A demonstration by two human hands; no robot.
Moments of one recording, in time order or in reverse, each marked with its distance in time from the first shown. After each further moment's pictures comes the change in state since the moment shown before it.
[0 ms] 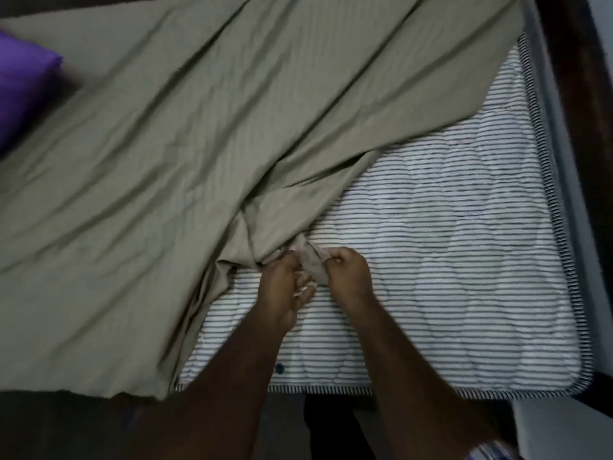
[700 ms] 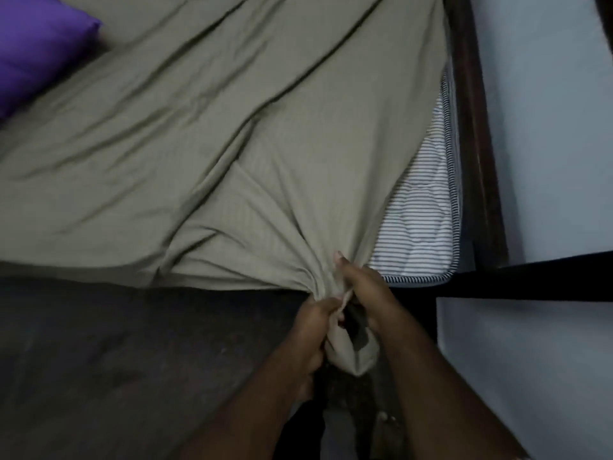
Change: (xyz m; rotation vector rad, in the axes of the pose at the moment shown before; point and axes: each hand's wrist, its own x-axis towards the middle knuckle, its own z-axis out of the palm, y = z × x) left_hand -0.207 -0.259 0.040 -0.005 -0.283 0.006; right_hand -0.188 0.128 -0.191 0.435 -0.296 0.325
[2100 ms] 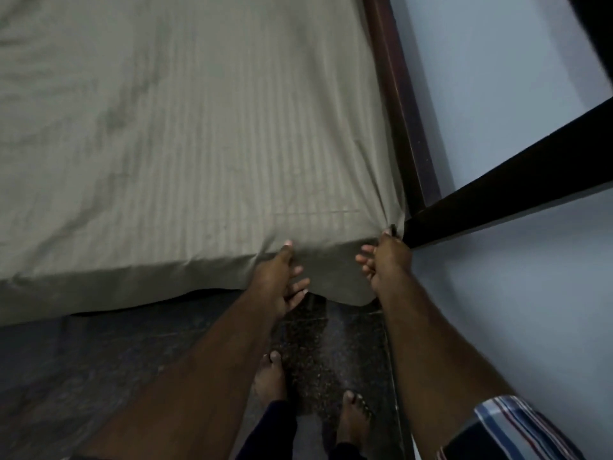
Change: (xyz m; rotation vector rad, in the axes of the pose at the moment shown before) left_hand 0.096 -0.039 0.046 0.173 0.174 -0.201; right_hand 0.077 0.046 -0.151 0.266 0.610 -0.073
